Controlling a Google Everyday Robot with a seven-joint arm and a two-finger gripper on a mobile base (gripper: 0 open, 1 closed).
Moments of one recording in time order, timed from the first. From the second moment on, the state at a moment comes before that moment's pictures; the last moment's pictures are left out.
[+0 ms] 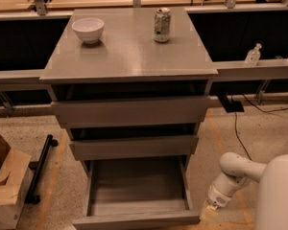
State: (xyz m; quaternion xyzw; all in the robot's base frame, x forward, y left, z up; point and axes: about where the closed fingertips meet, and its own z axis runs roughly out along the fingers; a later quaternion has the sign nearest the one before) arm 0.419 -0.253 0.331 0.51 -0.81 -0.28 0.05
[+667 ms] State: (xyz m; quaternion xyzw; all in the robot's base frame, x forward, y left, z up) arm 0.456 -0.250 0.262 0.50 -0.81 -0.30 0.02
